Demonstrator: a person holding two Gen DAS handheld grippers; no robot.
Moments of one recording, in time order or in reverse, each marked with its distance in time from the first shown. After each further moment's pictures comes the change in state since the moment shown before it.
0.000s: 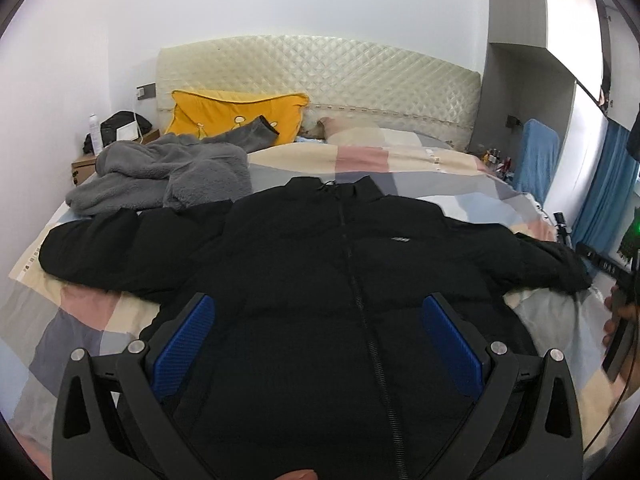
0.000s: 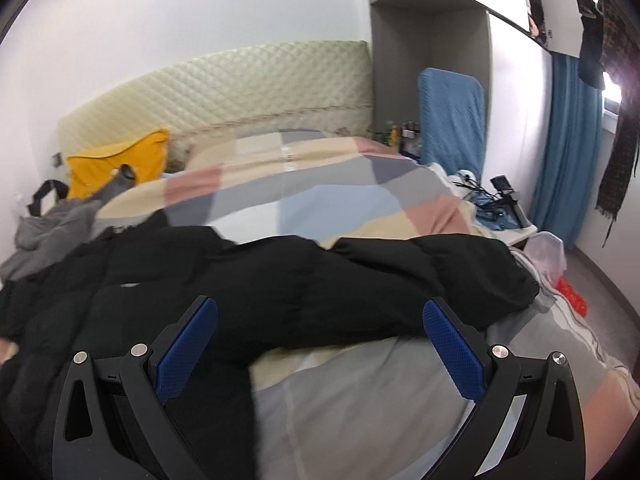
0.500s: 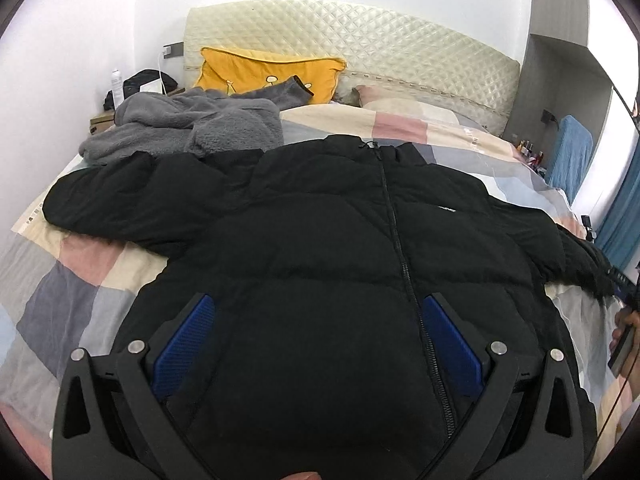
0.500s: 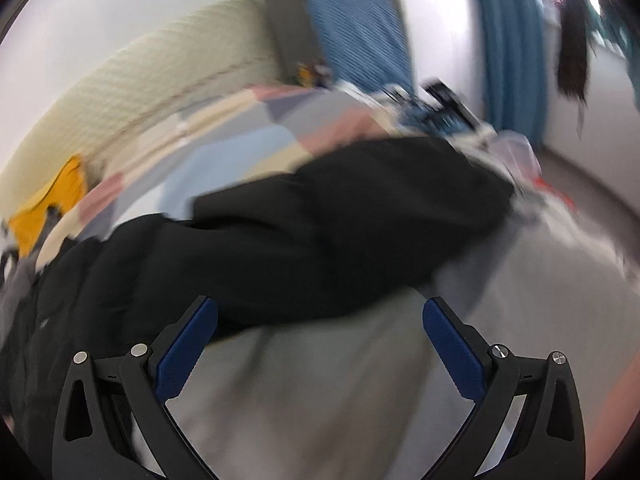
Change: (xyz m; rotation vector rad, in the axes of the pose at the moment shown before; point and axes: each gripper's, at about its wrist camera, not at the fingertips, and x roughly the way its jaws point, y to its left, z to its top) left arm 0.042 0.028 -0.027 -0.100 0.104 0.064; right arm 0.099 -0.140 -0.055 0.344 0.177 -0.107
